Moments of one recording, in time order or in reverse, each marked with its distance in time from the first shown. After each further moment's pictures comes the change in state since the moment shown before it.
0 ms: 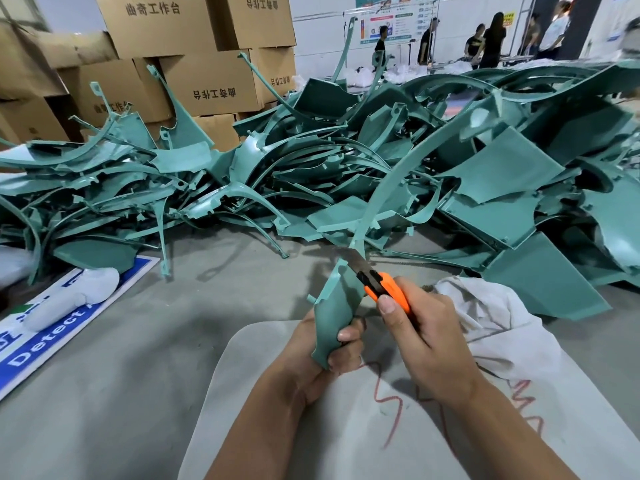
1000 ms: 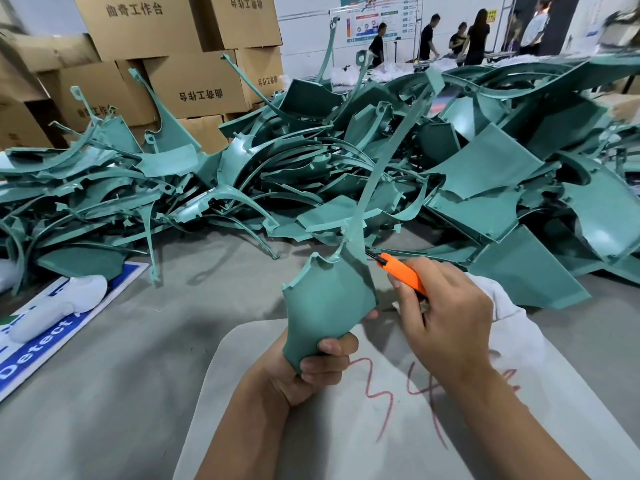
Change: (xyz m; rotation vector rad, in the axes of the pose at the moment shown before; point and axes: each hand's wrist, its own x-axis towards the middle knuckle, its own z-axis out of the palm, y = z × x) left_hand -0.005 0.007 -0.022 -0.051 -0.452 -0.257; right_hand 0.002 0.009 -0.015 -0.534 0.367 -0.069
